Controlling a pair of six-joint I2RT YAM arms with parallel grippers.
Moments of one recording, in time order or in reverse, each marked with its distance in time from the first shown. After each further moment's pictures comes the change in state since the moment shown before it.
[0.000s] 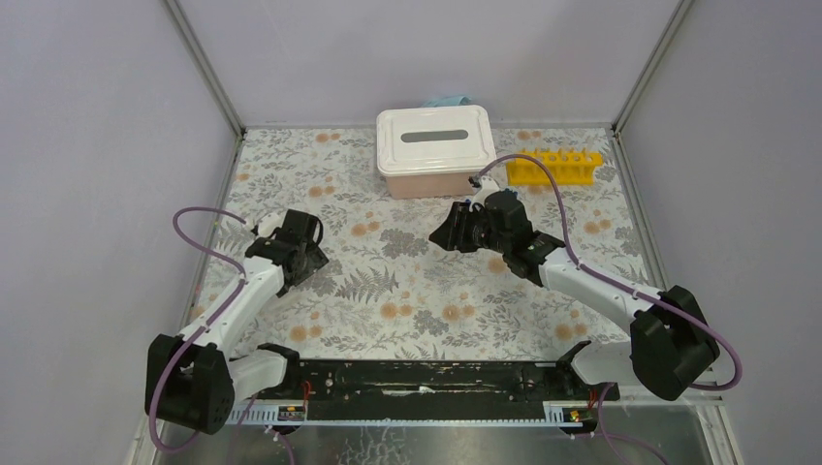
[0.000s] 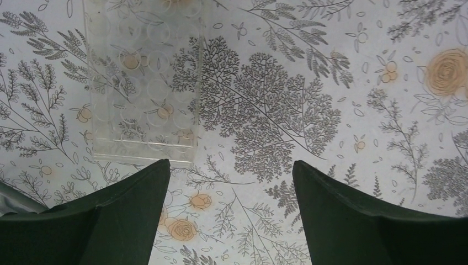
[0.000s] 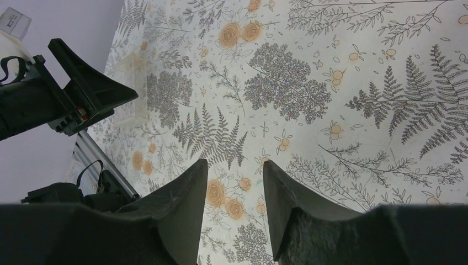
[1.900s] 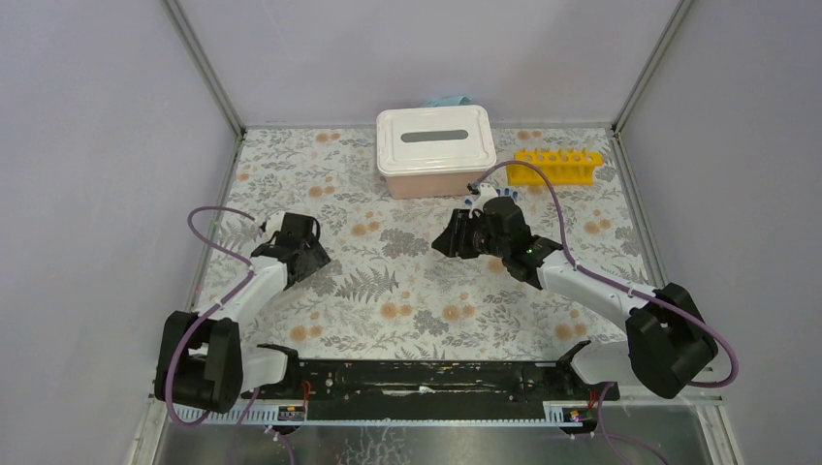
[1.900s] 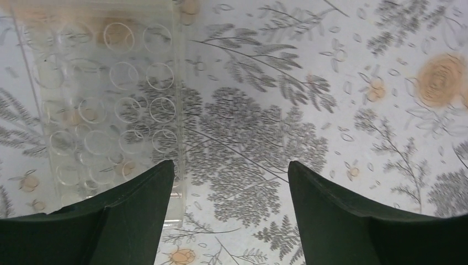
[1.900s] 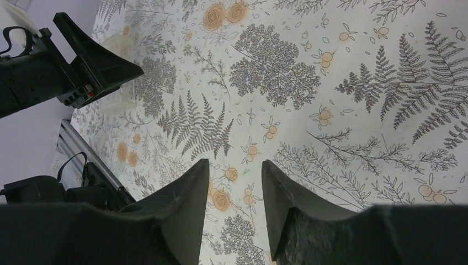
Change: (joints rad) left arm 0.079 0.106 -0.124 0.314 0.105 0.141; right arm 0.000 0.012 -0.044 0.007 -0.002 -0.022
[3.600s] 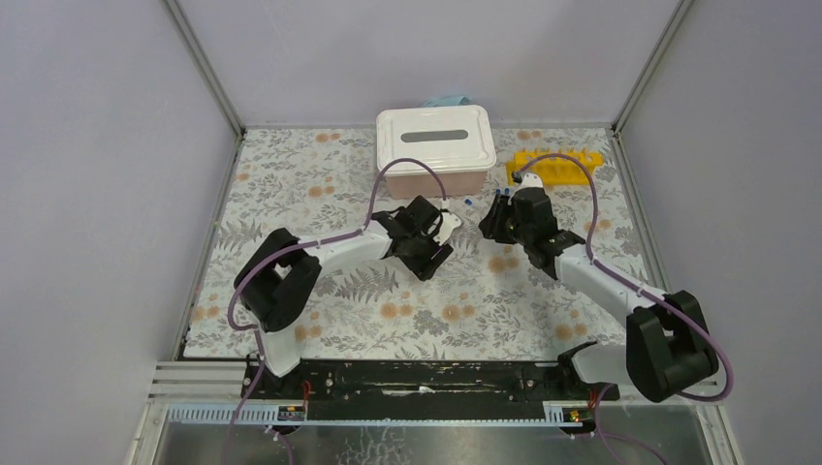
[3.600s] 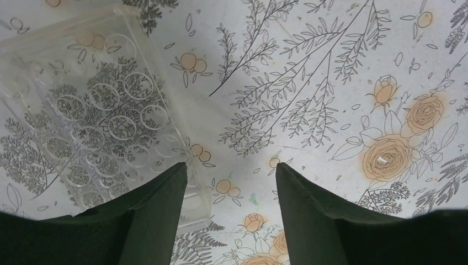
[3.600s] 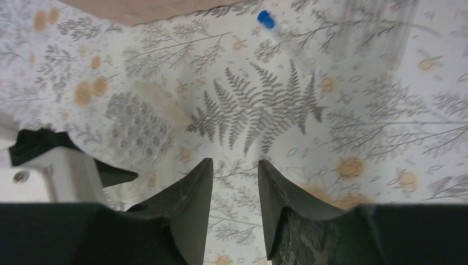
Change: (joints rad) left arm -0.601 0.589 0.555 0.036 0.455 0.791; right arm -0.211 -0.050 -0.043 -0.076 0.212 -0.060
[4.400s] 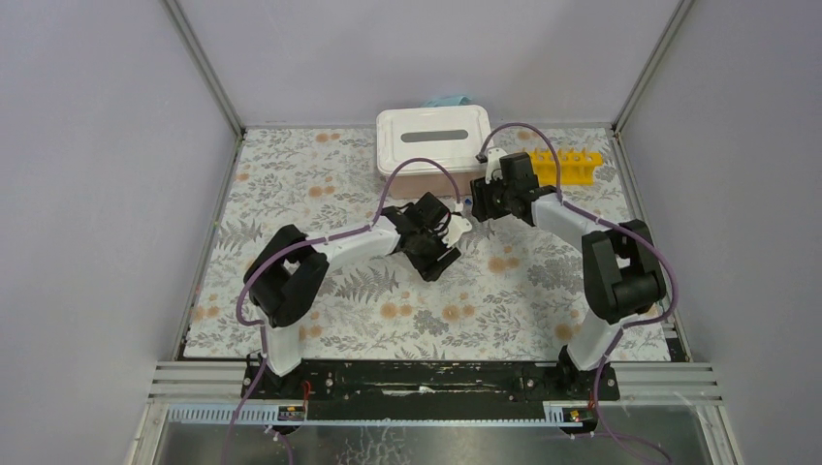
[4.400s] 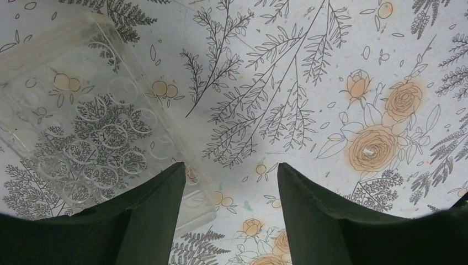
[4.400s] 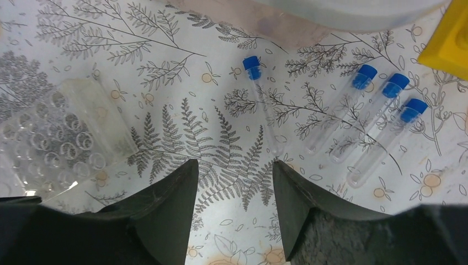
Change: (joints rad) left arm -0.016 0.061 0.105 -0.074 0.070 0.142; right arm -0.103 0.445 0.393 -0.141 -0.171 -0.542
